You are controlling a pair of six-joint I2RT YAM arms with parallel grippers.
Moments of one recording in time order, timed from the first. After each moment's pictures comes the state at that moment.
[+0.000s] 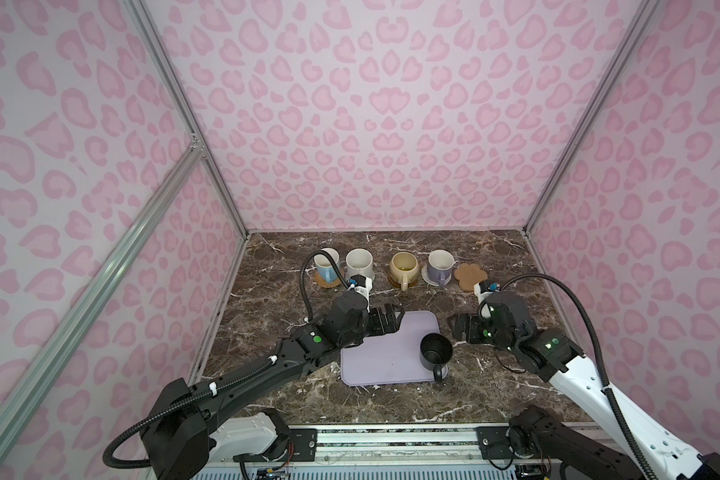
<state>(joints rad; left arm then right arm) -0.84 1.19 0.80 -0.12 0.00 -0.85 0.55 0.89 0.80 -0.72 0.10 0.47</state>
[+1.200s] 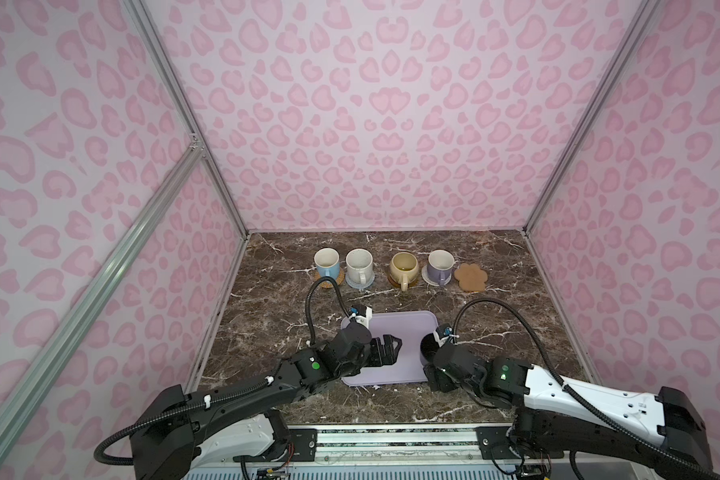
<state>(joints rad) -0.99 1.12 0.62 -0.13 -0.09 -0.92 1.09 1.02 0.61 -0.66 0.34 0.71</state>
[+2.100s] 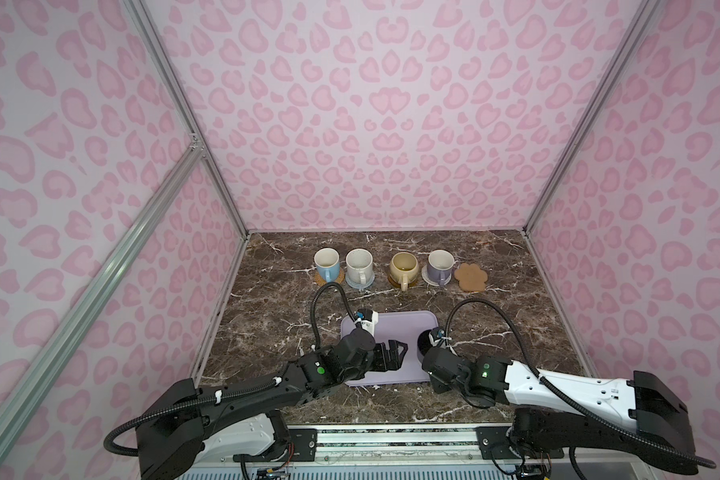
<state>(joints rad) -1.03 1.15 0.57 0.00 -0.09 -0.91 1.12 1.15 0.63 -0.66 0.39 0.77</state>
